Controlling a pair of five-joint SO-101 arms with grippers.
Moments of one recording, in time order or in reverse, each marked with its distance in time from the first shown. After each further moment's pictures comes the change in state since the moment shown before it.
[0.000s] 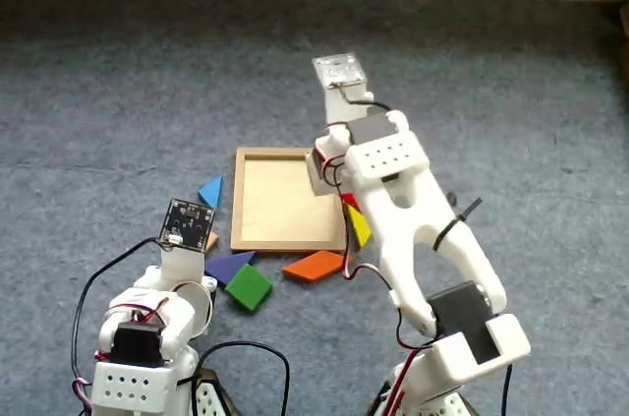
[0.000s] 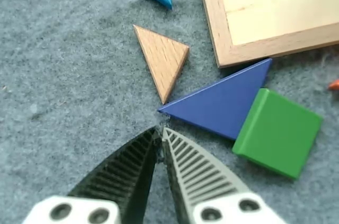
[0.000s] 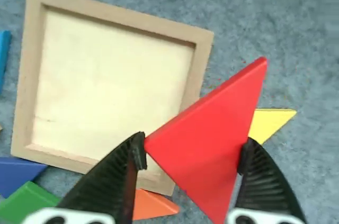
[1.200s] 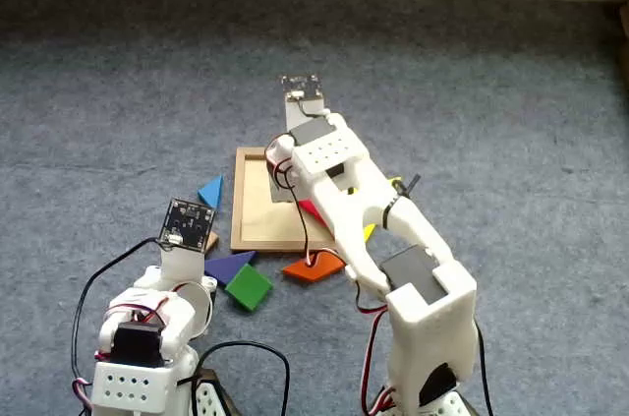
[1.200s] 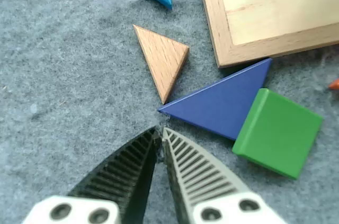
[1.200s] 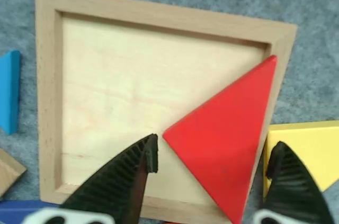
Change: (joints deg) left arm 0.0 0.0 0.0 0.0 0.0; right arm -7.1 18.0 -10.9 -1.1 -14.4
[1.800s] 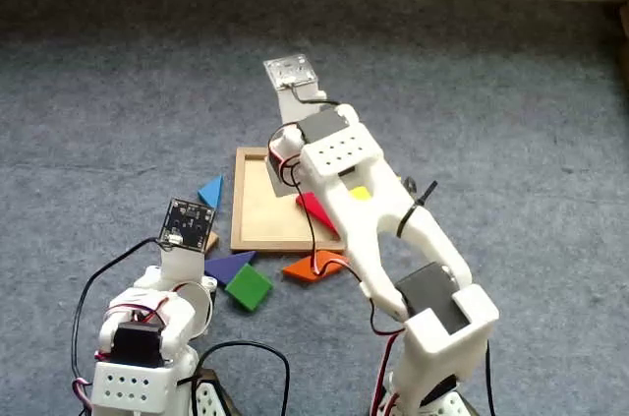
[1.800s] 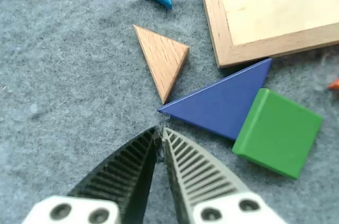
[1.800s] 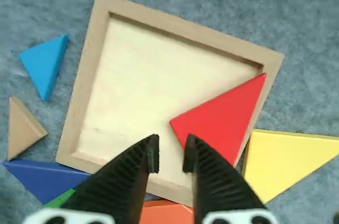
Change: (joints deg) left arm 0.0 0.0 0.0 0.0 0.0; right arm 0.0 -8.9 -0.1 4.1 11.9
